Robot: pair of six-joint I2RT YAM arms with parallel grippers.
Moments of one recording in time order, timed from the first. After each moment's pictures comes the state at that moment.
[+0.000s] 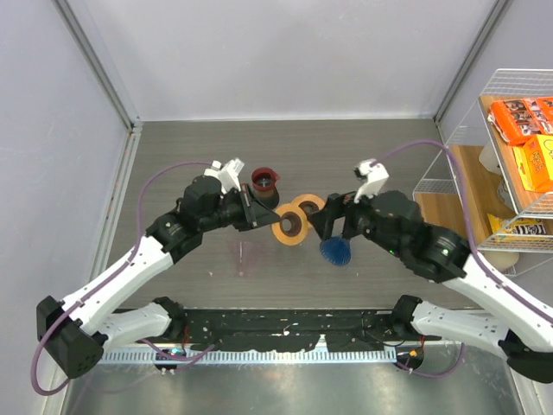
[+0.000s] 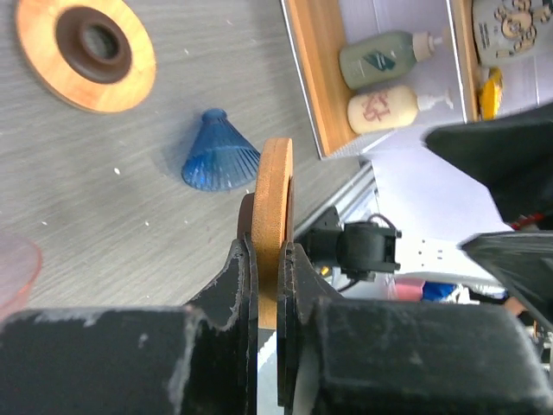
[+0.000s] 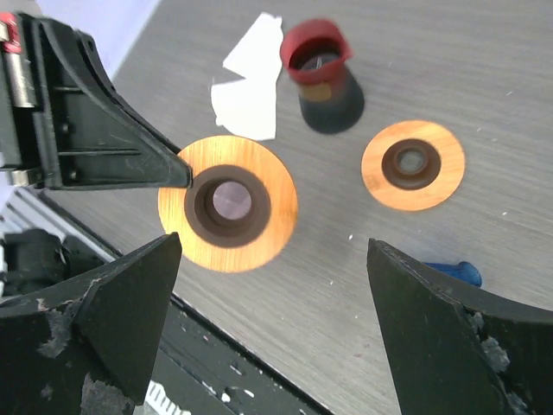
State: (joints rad) left arm -0.69 1.05 0.92 -0.26 0.32 -0.86; right arm 0.92 0.88 1.08 -0.60 0.22 0.48
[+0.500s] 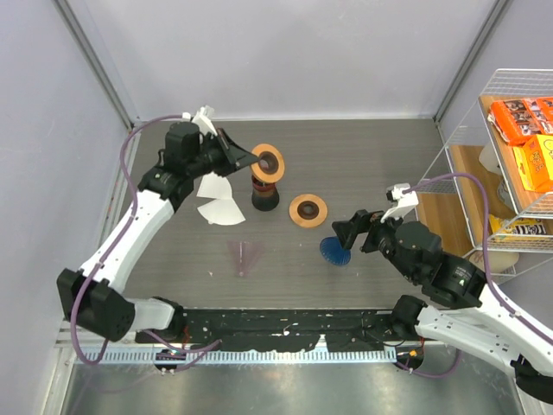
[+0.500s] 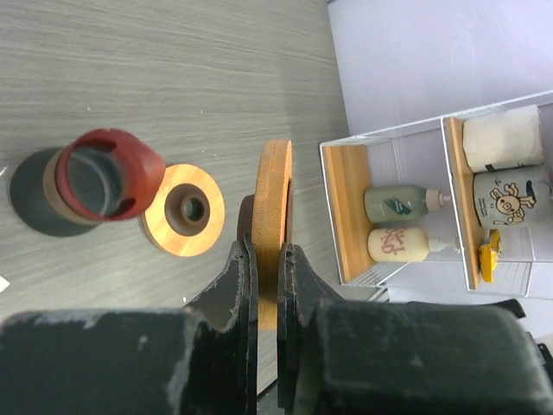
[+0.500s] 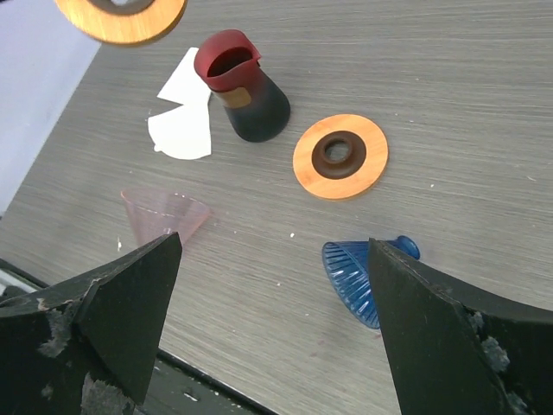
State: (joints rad) left arm -0.38 1.28 1.23 -0.30 0.34 -0.80; right arm 0.92 0.57 0.81 -0.55 0.43 0.52
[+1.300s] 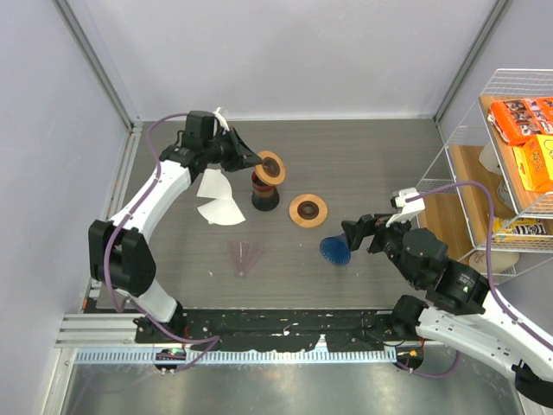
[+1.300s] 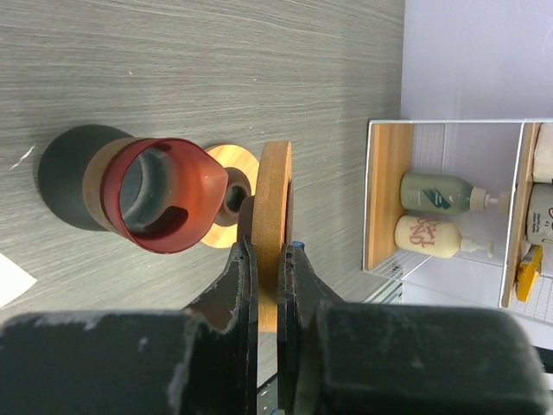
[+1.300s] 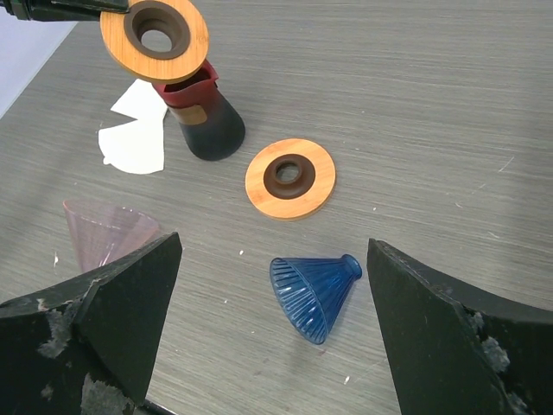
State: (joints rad) left arm -0.31 1.62 1.43 -0.42 0.45 -0.76; right arm 0.92 0.50 0.75 -0.52 0.52 0.35
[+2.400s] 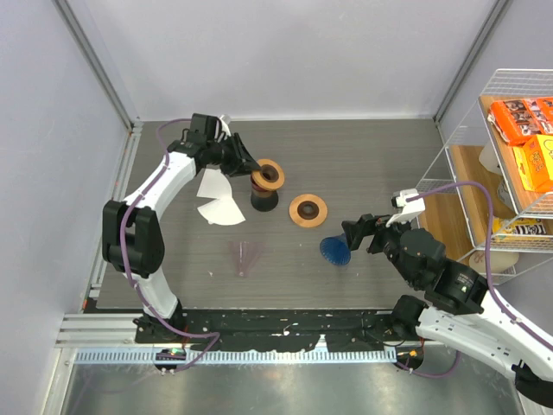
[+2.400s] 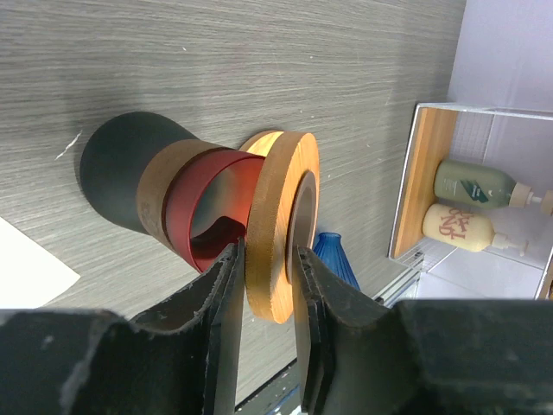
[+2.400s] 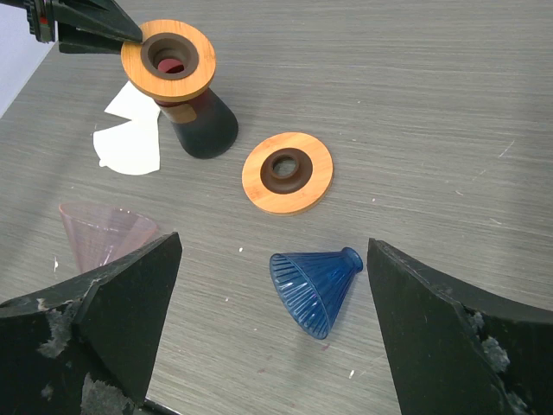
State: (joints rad) left arm -0.27 1.77 1.48 -0.49 0.51 -0.69; right arm 0.92 0.50 0.74 -0.53 0.54 0.40
